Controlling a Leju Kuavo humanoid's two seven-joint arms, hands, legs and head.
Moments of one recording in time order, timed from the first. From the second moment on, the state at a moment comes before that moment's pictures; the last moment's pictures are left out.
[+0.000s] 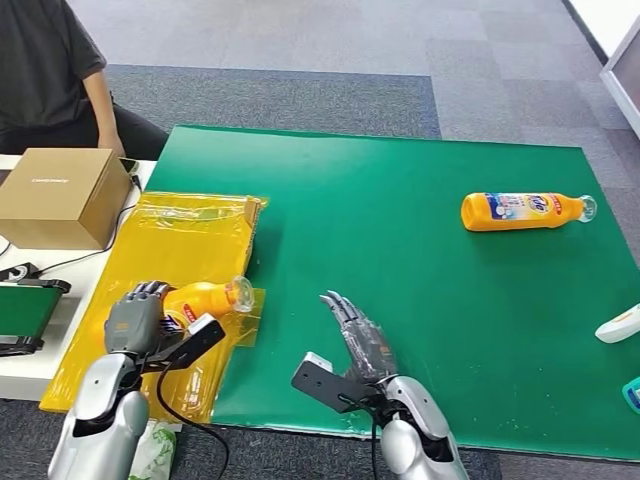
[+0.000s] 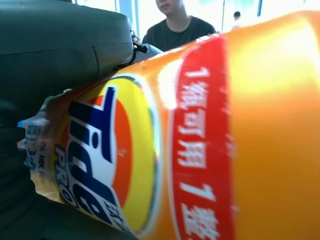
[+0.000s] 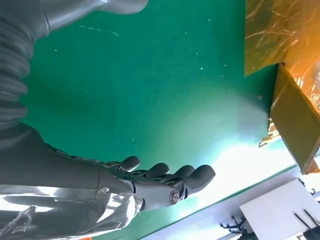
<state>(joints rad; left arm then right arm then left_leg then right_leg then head) -0.01 -0.12 0.01 -1.44 -1.40 0.12 -0.07 -0.06 0.23 0.31 -1.29 1.12 -0.11 -0.17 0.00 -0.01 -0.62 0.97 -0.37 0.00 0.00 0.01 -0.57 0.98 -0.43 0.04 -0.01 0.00</state>
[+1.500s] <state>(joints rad) 0.16 -0.14 0.12 -1.76 -0.19 -0.40 -0.70 0.00 0.22 0.30 -1.52 0.92 -0.22 -0.37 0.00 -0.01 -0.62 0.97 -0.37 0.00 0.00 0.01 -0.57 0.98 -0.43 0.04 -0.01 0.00</state>
